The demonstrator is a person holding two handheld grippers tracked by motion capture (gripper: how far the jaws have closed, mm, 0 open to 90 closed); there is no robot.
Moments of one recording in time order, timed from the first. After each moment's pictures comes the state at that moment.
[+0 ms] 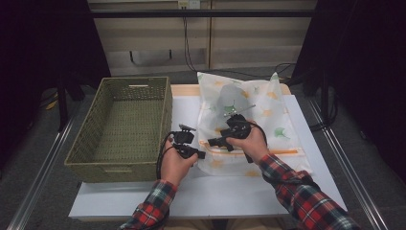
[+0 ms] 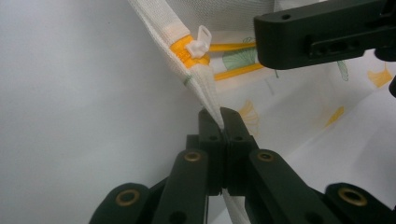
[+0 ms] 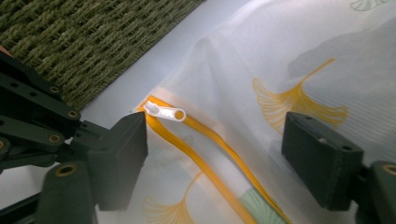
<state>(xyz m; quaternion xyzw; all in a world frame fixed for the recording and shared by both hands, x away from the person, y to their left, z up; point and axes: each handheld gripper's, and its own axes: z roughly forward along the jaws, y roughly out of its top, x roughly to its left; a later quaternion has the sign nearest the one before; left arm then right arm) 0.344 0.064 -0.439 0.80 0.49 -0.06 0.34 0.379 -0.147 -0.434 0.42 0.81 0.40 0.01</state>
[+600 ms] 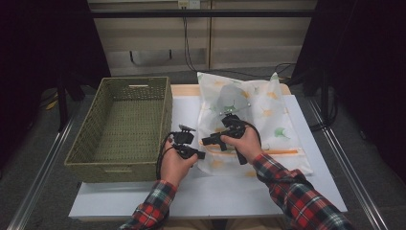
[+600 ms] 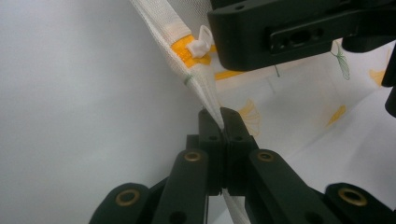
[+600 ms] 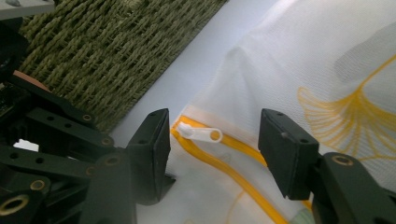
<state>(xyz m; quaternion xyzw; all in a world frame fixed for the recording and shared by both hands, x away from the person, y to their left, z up) 0.343 0.064 -0.440 0.80 0.49 -0.06 0.34 0.383 -0.133 -0.439 0.45 0.79 0.42 -0.05</state>
